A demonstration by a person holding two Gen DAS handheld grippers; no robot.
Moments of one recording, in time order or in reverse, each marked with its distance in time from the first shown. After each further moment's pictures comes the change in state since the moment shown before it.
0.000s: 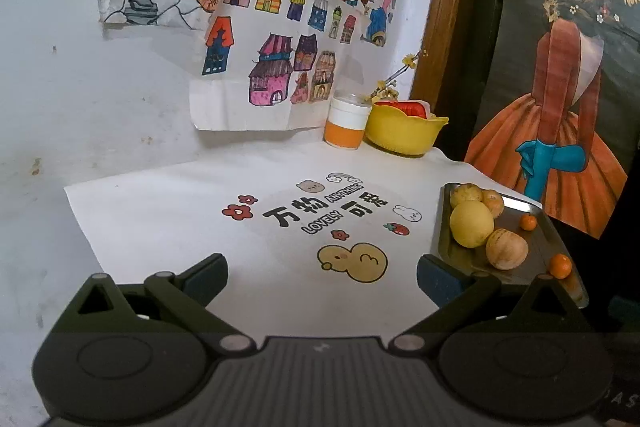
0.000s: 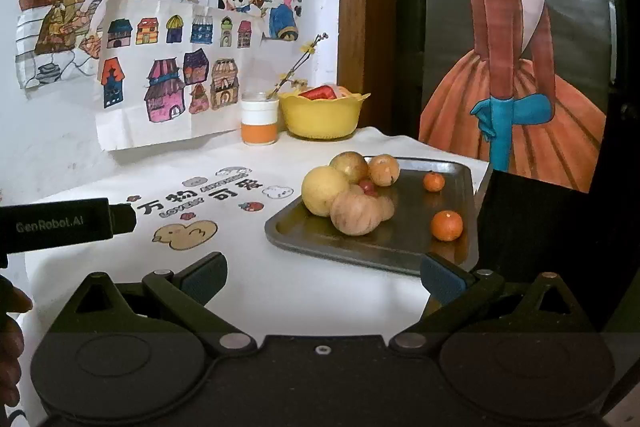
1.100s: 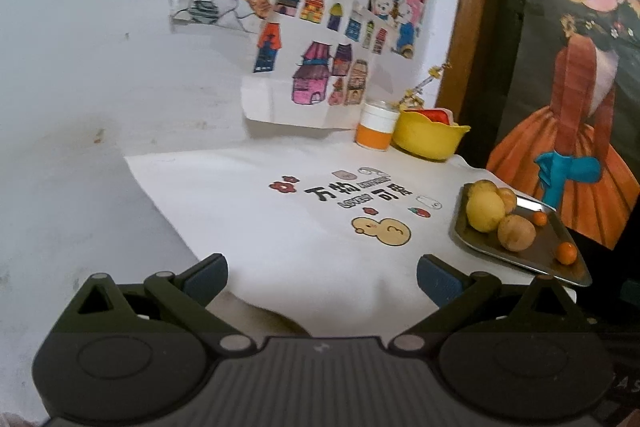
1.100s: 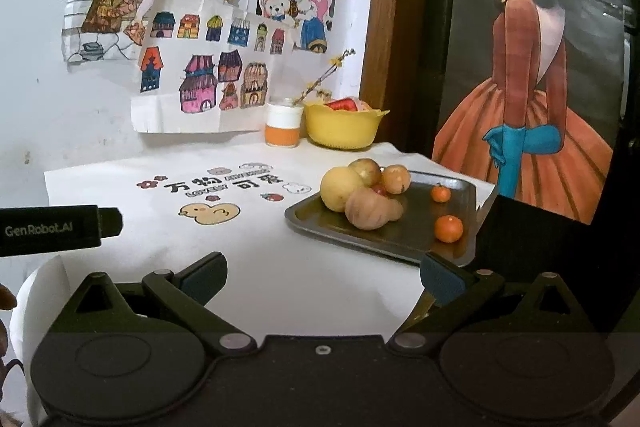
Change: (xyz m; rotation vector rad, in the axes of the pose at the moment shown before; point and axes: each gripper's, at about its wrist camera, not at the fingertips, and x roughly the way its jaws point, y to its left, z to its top) left arm -0.049 0.015 -0.038 -0.056 -0.043 0.078; right arm -0.039 0.011 -0.021 -0.110 -0.068 0.020
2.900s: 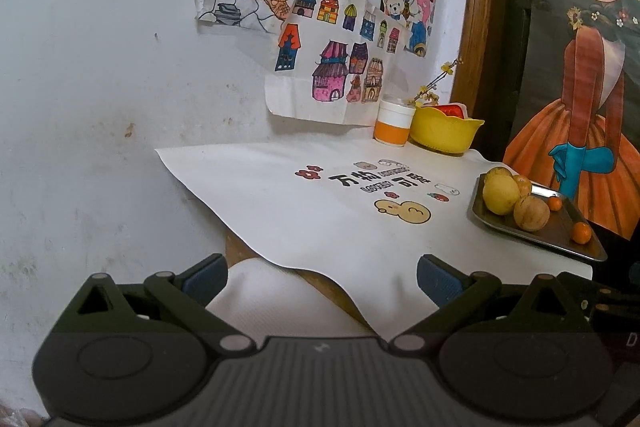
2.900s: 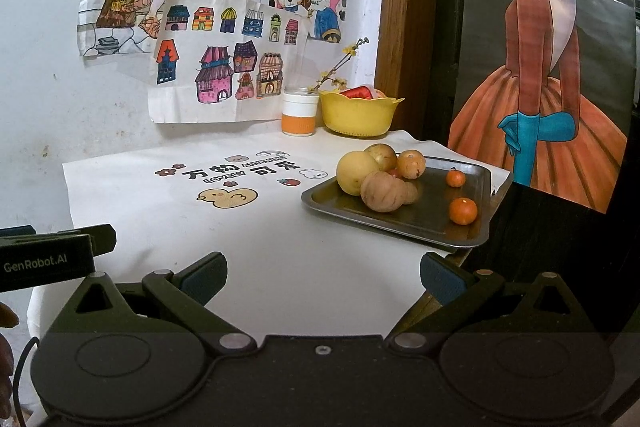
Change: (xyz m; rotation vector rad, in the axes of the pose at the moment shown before) left arm -0.017 0.007 -0.020 0.031 -0.017 0.055; right arm -0.002 0.000 -0.008 0.015 0.041 0.061
